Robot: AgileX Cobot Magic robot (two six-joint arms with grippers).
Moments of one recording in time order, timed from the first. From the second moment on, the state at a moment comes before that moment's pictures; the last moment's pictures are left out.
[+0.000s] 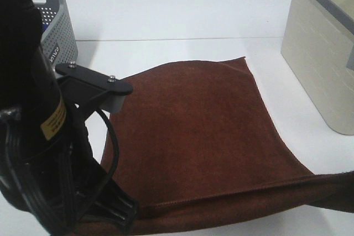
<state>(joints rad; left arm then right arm) -1.01 1.51 -1.03 0.01 1.17 -0.62 0.21 1.05 -0.69 0.37 1.22 -0.19</state>
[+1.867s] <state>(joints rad) -0.80 1.51 -1.10 0.17 0.89 -0.61 0.21 1.19 -0.85 0.35 1.06 -0.19</state>
